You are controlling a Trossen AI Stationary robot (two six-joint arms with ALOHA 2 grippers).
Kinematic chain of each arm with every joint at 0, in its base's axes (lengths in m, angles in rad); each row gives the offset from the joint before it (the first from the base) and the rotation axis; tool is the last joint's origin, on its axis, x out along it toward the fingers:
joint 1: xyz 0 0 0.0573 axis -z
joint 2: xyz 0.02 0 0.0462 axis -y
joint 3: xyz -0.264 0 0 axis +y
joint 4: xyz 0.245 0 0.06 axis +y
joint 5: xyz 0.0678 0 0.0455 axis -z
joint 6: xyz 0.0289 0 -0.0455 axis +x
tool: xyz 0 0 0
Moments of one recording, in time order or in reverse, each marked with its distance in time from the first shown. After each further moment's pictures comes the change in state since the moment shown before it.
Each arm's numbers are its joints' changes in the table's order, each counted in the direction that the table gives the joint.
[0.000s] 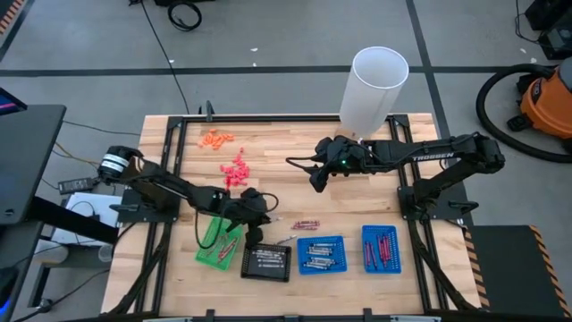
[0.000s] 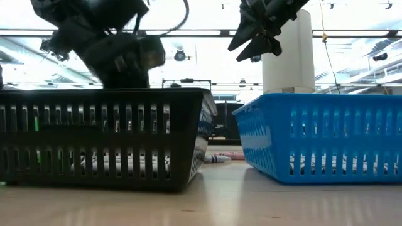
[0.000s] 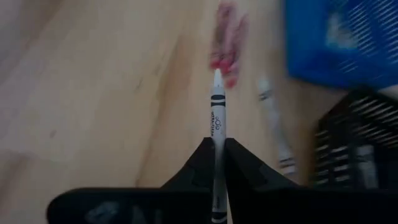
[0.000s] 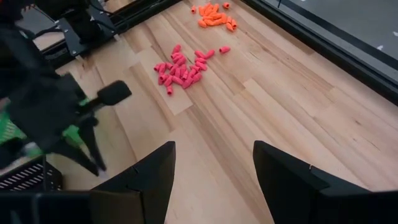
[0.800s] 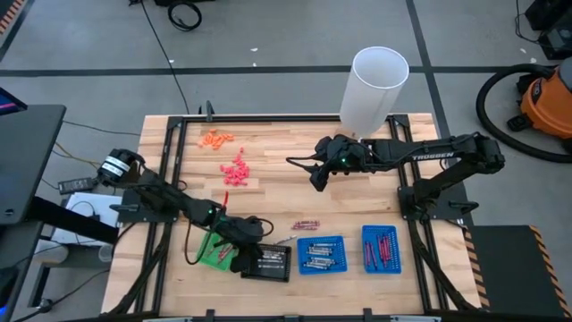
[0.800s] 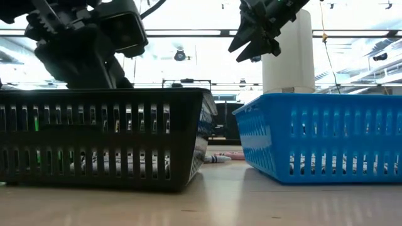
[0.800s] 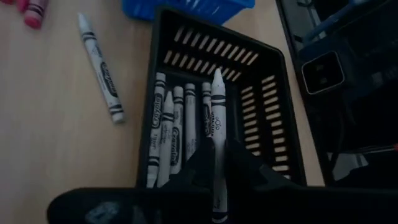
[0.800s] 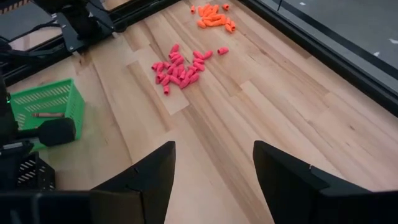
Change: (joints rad) left arm 0.168 -0.023 -0.002 -0.099 0.271 -0.095; right arm 0.015 0.000 0.000 0.000 -0.008 -0.045
